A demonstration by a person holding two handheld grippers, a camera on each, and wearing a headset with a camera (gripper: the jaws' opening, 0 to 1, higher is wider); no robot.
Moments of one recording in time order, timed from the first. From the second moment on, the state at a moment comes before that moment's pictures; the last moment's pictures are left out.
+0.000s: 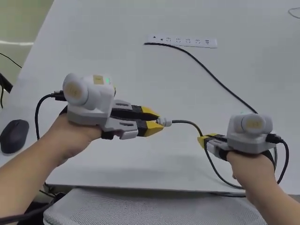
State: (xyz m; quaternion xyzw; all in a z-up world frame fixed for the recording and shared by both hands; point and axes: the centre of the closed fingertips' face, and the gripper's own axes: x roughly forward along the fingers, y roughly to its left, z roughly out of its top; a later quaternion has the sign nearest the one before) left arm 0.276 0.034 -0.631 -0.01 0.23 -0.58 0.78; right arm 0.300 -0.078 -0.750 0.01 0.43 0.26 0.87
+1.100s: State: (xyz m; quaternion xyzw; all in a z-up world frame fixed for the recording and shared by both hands) left arm 0.275 0.040 -0.634 -0.01 0.24 -0.57 0.78; right arm 0.286 -0.009 -0.676 -0.19 0.30 0.45 0.82
